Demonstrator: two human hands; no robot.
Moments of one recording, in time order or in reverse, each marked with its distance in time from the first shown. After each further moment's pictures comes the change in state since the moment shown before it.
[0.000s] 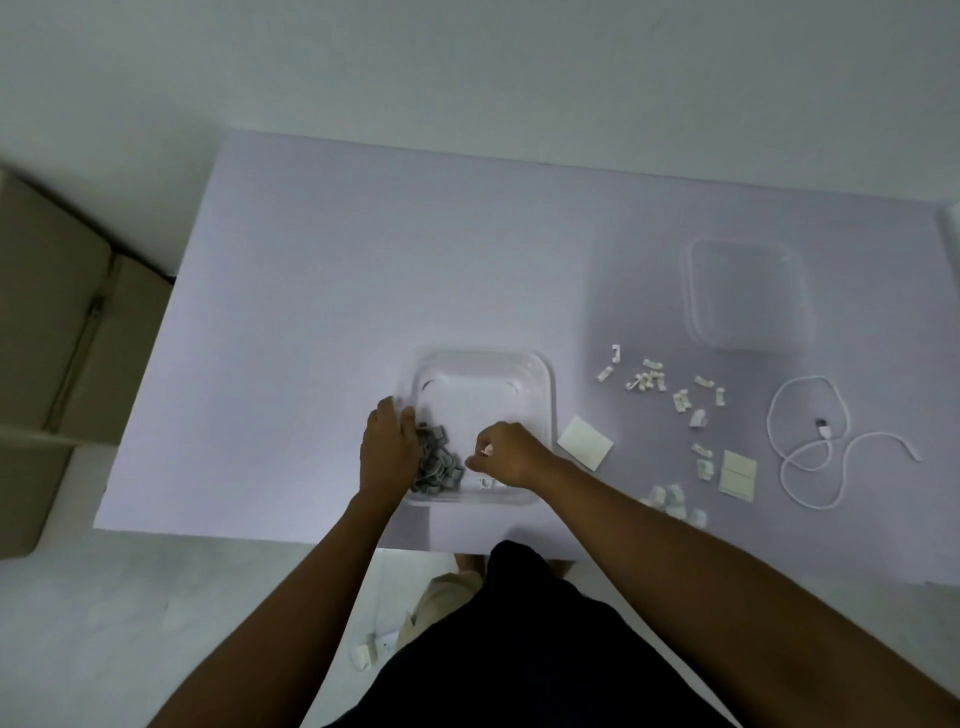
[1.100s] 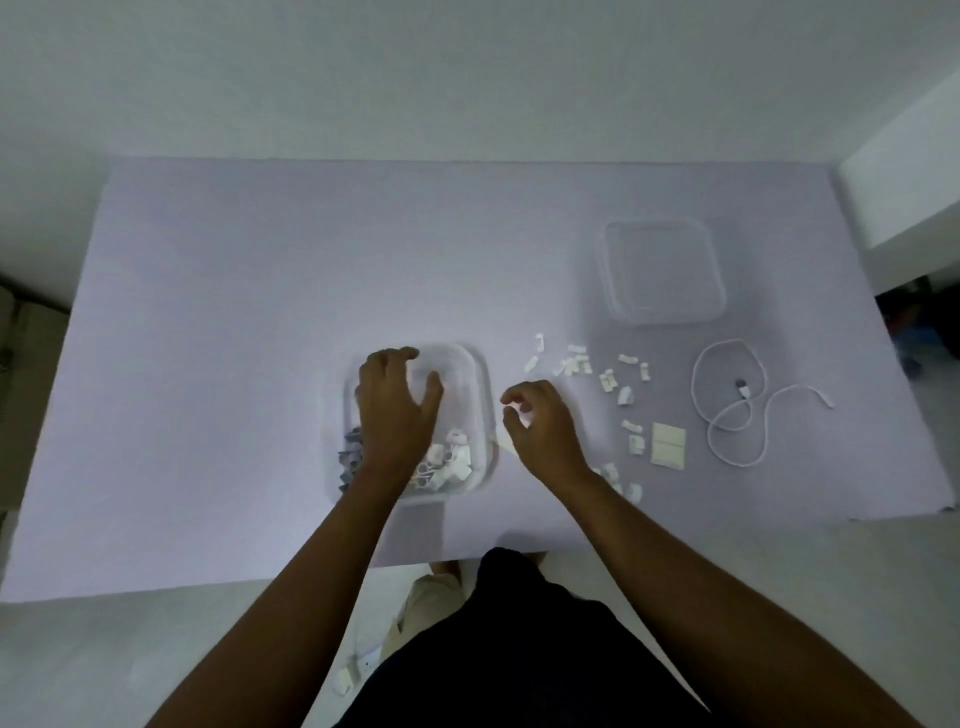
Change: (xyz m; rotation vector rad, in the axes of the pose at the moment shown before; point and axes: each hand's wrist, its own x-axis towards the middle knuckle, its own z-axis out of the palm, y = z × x) left_hand -0.007 0.104 0.024 -0.018 0.231 0.419; right_hand -0.054 0.061 -0.051 0.317 0.727 -0.170
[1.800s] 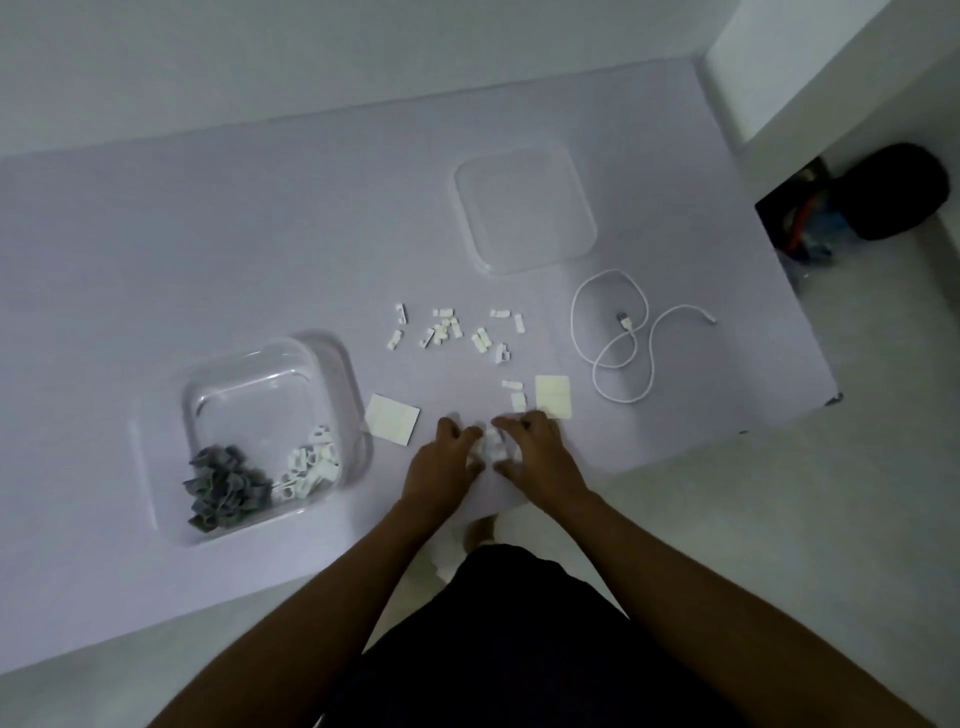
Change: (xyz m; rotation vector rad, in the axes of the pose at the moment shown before) left_hand -0.119 0.096 0.183 0.312 -0.910 0.287; right_hand -0.077 0.164 -0.120 -0.292 -0.120 0.287
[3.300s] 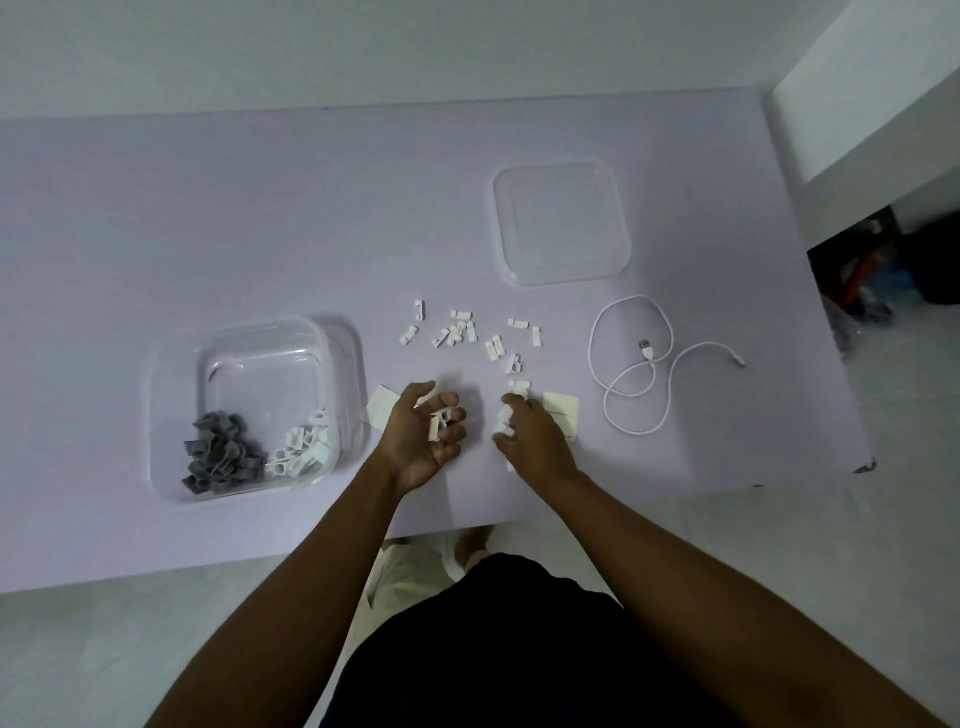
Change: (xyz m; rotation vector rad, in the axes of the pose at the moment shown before) left_hand 0.018 0.000 -0.031 -2.004 -0.169 -0.448; right_hand 0.043 0.004 -0.011 0.073 -0.087 -0.028
